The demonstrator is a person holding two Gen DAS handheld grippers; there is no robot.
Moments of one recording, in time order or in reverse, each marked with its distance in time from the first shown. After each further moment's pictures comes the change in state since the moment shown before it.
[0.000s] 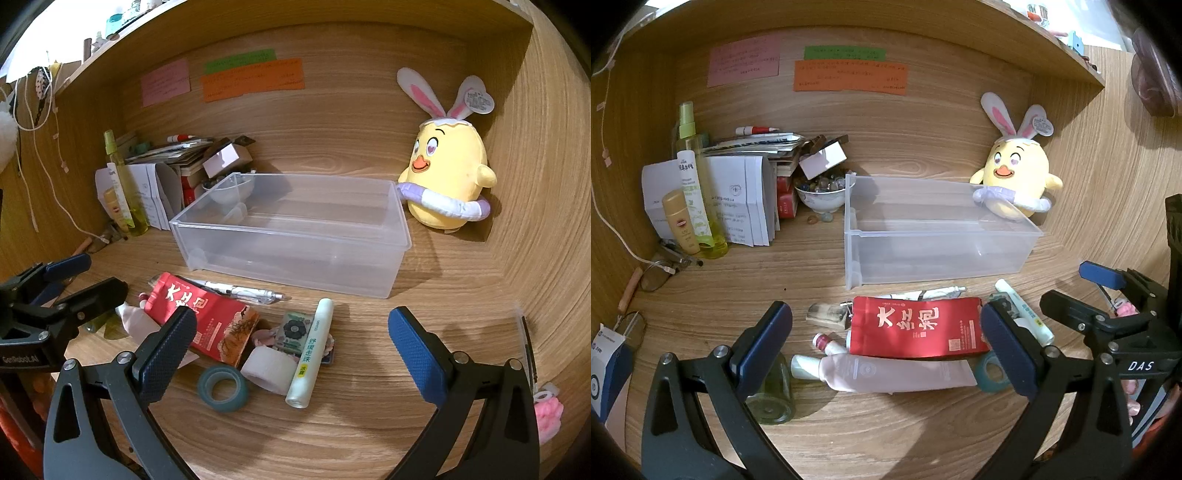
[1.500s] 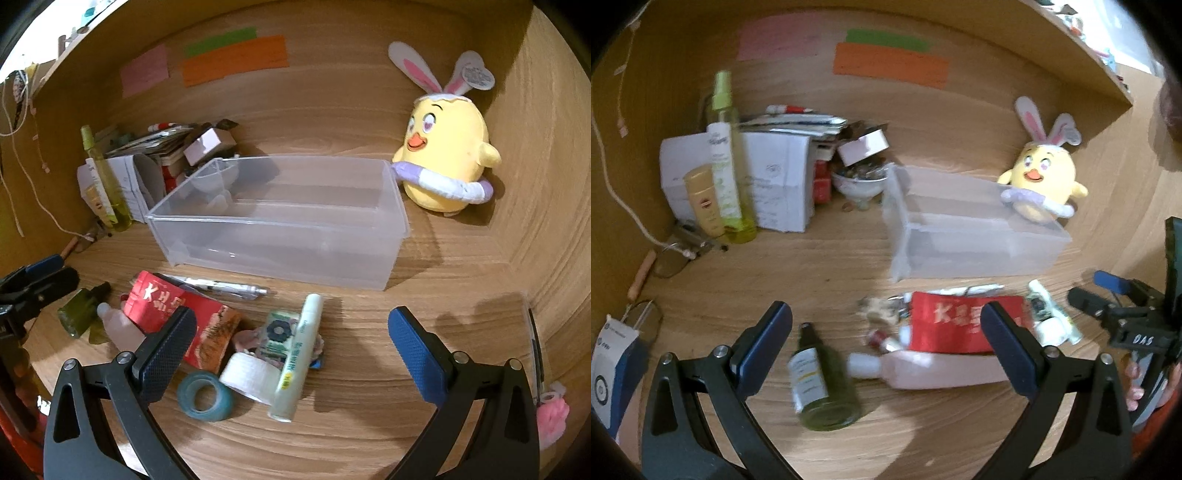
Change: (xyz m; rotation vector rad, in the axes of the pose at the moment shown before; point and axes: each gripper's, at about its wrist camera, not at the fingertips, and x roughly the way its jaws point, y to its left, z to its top) left arm 0.003 0.057 0.002 -0.064 0.054 0.025; right arm 0.026 -0.016 0.002 0.049 0.074 -0.033
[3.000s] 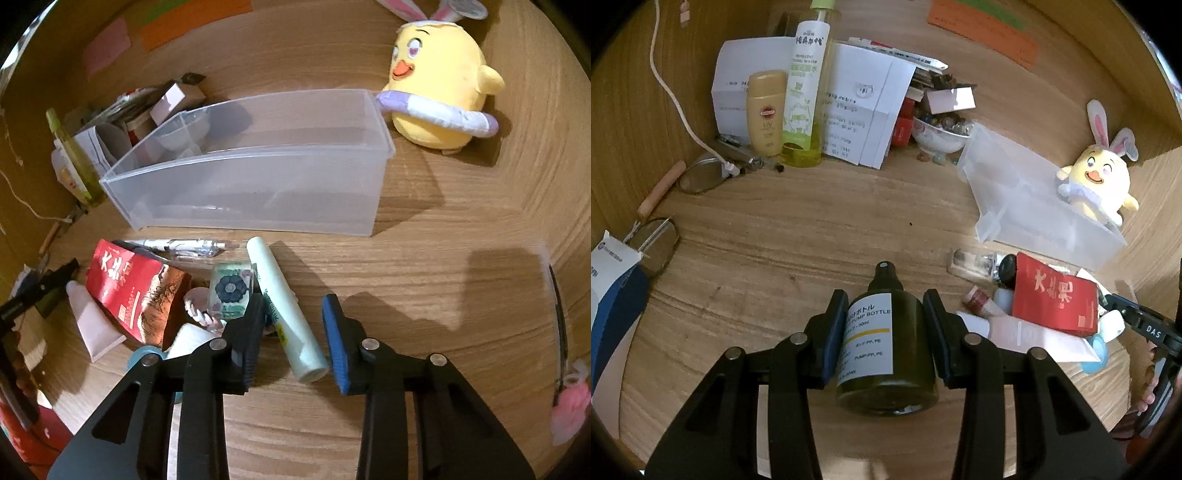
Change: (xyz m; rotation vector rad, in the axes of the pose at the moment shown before) left arm 0.029 0.067 -0.035 -0.188 0.118 0.059; right arm 0.043 -0.021 -0.018 0.033 0.165 0.012
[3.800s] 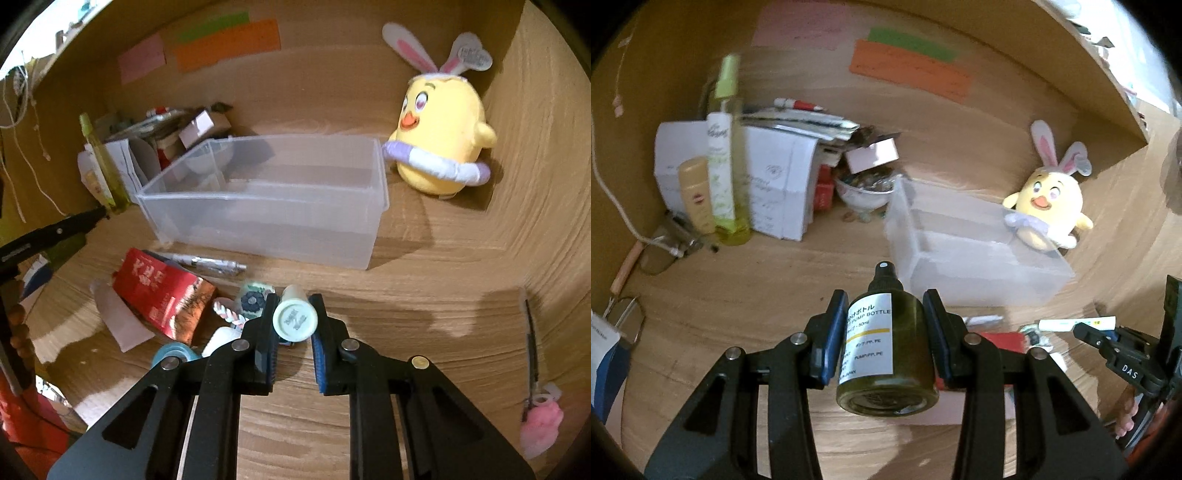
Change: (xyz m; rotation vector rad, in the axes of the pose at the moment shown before) left arm -0.021 -0.069 0.041 0.108 -0.124 -0.132; right arm -0.052 0.000 0.003 -0.058 -0.129 0.026
